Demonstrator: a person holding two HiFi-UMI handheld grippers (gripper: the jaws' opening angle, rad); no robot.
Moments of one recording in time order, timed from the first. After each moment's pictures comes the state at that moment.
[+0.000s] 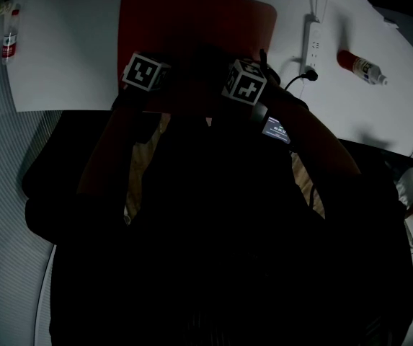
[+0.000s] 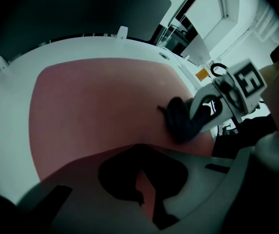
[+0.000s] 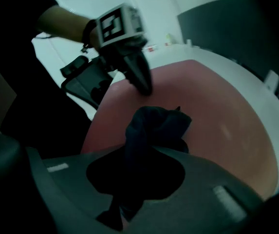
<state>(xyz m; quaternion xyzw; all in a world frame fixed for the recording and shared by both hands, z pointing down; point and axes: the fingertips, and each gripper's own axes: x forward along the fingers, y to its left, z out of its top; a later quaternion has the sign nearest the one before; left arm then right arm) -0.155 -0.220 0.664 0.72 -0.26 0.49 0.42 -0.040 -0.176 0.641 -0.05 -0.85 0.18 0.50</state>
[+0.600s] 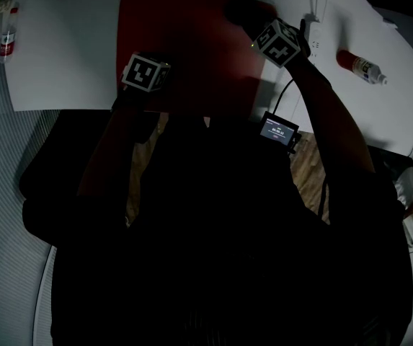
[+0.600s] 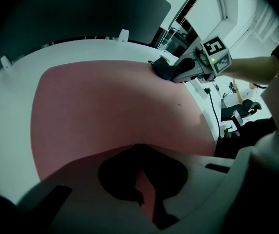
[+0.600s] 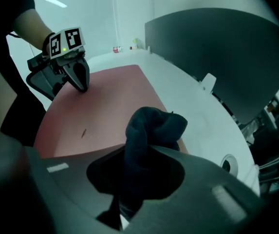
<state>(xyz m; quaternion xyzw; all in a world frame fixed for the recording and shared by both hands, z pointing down) -0.152 -0.221 0.663 0.72 -0.27 0.48 0.42 0.039 -0.327 0.640 0.12 -0.83 0.10 0.53</state>
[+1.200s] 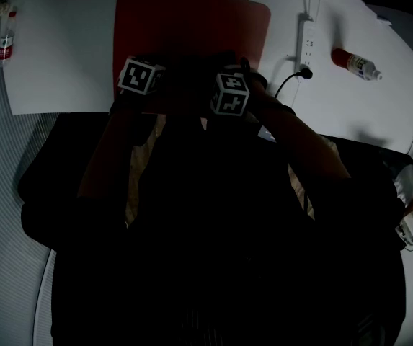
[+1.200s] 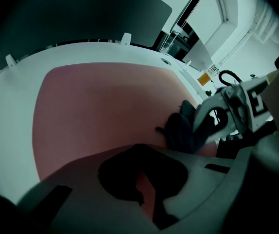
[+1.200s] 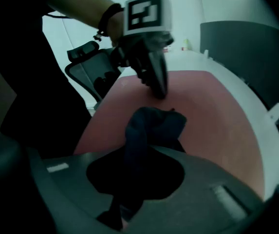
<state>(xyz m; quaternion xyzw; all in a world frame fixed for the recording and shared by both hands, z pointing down) -0.151 -0.222 0.663 0.72 -0.29 0.47 0.41 -0.053 -0.146 0.648 -0.08 -0.85 0.07 0.51</state>
